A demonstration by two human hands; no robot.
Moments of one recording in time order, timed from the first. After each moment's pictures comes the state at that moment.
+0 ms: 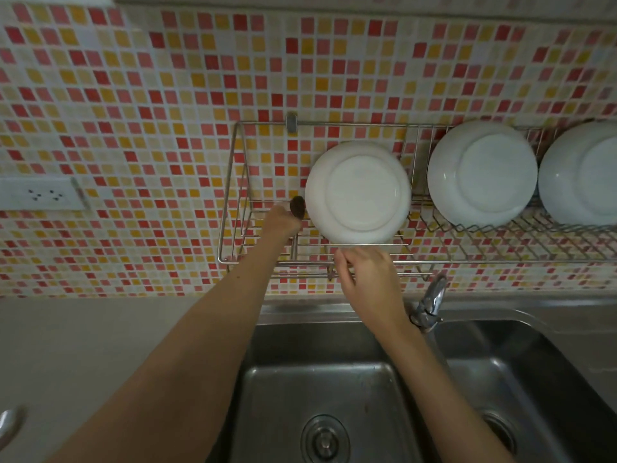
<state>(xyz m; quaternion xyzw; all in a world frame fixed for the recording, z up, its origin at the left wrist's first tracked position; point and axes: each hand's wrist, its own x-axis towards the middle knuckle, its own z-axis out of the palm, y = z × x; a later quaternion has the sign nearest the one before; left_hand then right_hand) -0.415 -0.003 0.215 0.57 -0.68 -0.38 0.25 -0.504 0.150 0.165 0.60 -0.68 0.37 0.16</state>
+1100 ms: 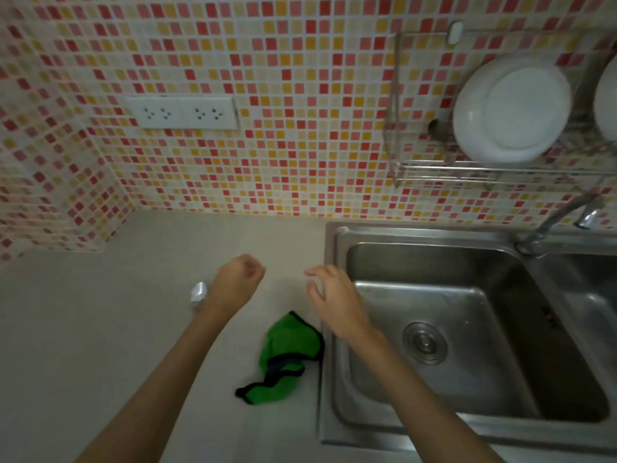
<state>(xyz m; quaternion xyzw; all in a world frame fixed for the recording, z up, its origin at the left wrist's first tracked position) -0.025 0.091 0.086 0.63 -0.69 -0.30 0.20 -0.197 0.163 0.058 0.65 -0.68 0.31 -0.16</state>
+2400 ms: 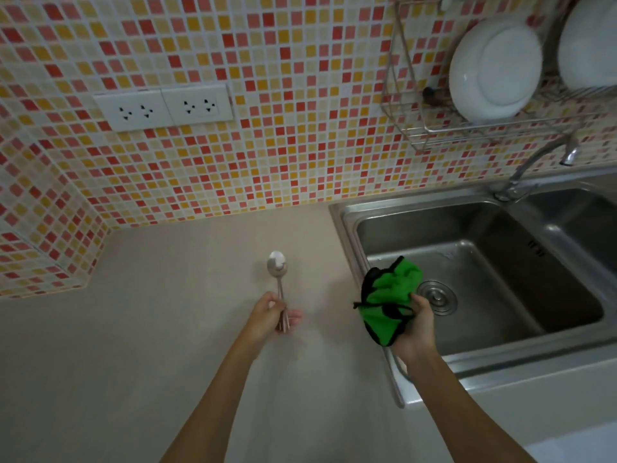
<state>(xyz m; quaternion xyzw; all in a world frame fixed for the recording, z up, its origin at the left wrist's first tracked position) 0.043 0.071 0.001 0.51 -0.49 -0.68 0.18 -0.150 0.216 0.002 -0.07 -0.34 0.79 -0.51</state>
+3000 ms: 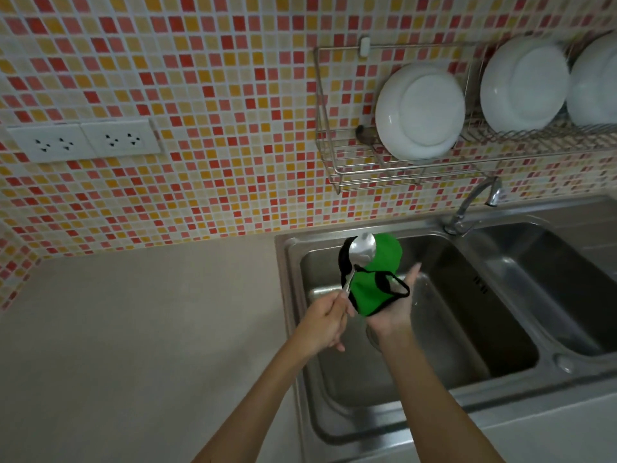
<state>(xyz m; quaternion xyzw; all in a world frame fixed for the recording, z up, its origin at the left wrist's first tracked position) -0.163 0.164 0.076 0.30 -0.70 -0.63 0.15 -0.292 0.199 0.058 -0.02 -0.24 0.82 -0.53</state>
